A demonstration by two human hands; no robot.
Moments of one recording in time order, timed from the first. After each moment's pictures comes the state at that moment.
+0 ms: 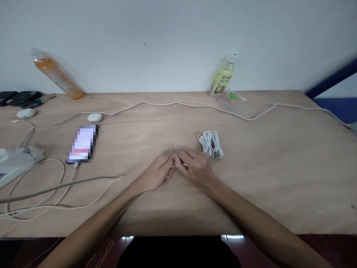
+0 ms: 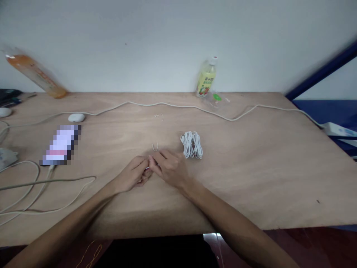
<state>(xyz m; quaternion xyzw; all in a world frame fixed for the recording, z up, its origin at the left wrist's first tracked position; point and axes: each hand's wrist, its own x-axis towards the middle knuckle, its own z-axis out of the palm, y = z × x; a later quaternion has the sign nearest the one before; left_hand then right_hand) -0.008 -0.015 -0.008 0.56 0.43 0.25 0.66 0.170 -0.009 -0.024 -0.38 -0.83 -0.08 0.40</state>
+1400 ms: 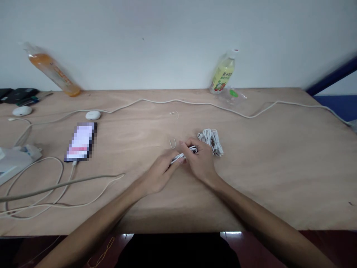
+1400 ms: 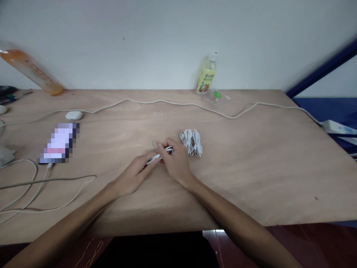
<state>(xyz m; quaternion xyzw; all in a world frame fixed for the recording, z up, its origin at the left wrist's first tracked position) -0.003 -0.016 0.001 0.72 0.37 0.30 0.50 0.169 -0.001 -0.011 -0.54 -0.60 0.35 0.48</state>
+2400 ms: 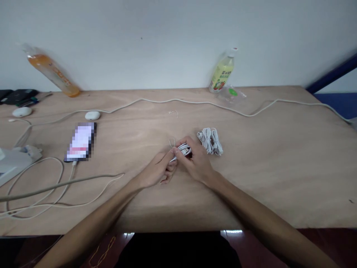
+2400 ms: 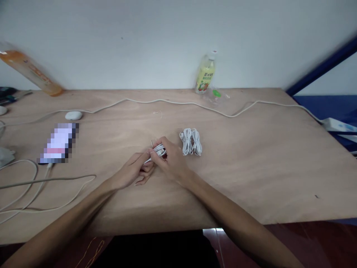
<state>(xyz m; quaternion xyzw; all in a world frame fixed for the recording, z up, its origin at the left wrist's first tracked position) -0.004 -0.011 0.000 0.50 0.39 0.25 0.73 0.172 -0.002 -0.015 -0.46 -0.70 0.32 0.44</state>
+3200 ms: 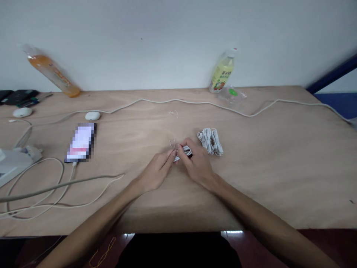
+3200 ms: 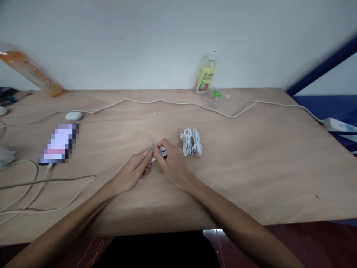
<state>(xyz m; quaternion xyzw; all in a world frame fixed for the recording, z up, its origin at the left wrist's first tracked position) -0.009 -0.015 -0.003 0.66 0.44 0.27 0.55 0.170 -0.005 -0.020 -0.50 -0.70 0.27 0.43</state>
